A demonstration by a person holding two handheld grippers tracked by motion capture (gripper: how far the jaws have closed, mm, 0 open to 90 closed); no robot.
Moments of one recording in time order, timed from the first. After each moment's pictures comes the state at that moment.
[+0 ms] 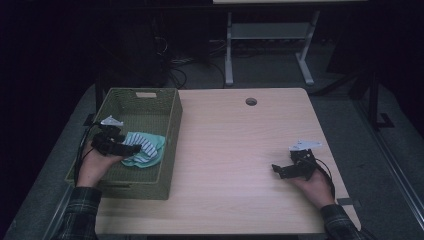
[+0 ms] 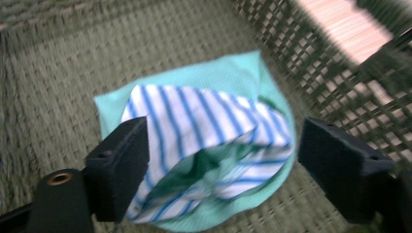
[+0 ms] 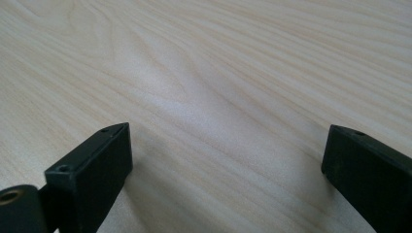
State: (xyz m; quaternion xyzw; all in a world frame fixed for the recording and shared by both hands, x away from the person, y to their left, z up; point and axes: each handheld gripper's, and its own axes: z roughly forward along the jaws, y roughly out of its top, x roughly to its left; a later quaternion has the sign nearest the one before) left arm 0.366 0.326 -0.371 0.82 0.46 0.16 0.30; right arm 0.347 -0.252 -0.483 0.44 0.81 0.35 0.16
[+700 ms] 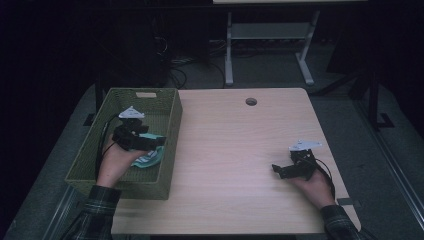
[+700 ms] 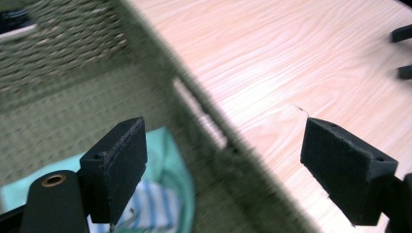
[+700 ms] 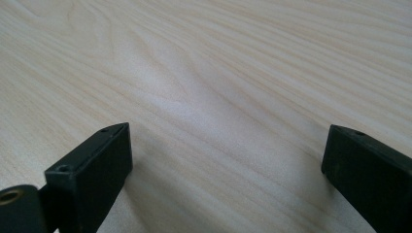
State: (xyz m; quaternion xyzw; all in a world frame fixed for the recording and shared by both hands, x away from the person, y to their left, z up) left arm 0.355 0.250 -0.333 0.82 0.42 0.15 0.37; right arm 0.346 -0.252 -0.483 0.44 0.81 0.35 0.16
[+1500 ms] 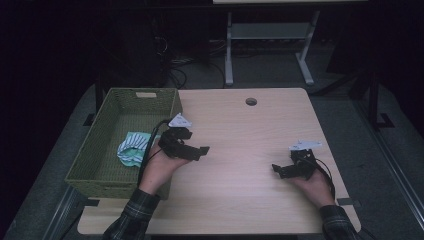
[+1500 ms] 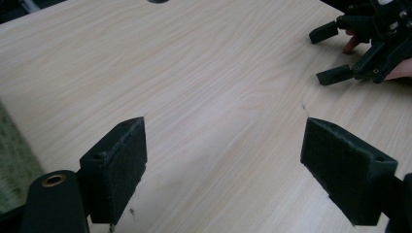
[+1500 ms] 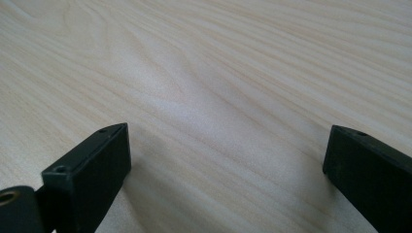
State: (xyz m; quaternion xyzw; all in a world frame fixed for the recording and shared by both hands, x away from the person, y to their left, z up) left arm 0.345 0.141 -0.353 0.84 0.34 0.11 0.39; right arm 0.347 -0.252 -0.484 0.44 0.81 0.35 0.16
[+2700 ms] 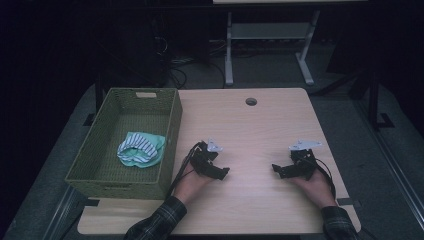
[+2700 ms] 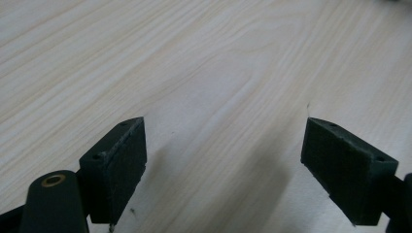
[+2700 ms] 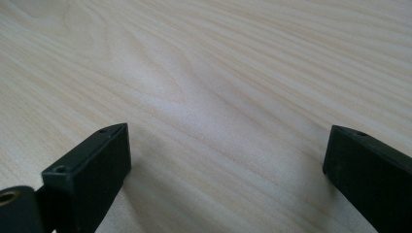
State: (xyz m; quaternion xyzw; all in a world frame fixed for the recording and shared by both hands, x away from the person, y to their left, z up) left arm 0.353 0.080 -0.462 0.88 0.32 0.12 0.33; right arm 0.347 -0.252 -0.484 0.44 0.81 0.35 0.16
